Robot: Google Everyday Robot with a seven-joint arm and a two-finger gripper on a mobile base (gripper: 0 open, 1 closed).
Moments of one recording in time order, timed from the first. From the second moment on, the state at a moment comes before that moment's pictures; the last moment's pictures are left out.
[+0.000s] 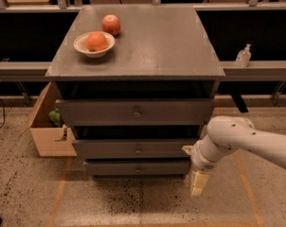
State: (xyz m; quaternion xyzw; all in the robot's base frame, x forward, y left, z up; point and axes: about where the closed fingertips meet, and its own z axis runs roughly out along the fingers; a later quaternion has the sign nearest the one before) arm 0.489 -0.173 0.528 -0.70 0.70 0.10 0.12
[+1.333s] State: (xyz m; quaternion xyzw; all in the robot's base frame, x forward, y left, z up) arm 0.498 -0.115 0.360 -0.69 0.70 0.11 0.11
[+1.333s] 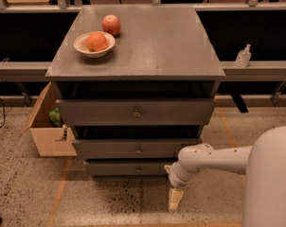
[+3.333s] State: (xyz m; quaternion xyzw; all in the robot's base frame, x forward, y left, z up) arm 0.580 -0.130 0.230 -0.67 0.72 0.06 0.19
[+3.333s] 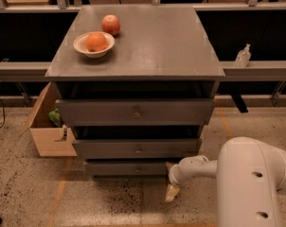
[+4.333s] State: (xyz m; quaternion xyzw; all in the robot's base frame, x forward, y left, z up) arm 0.633 -0.130 0.216 -0.67 0.71 0.05 0.19
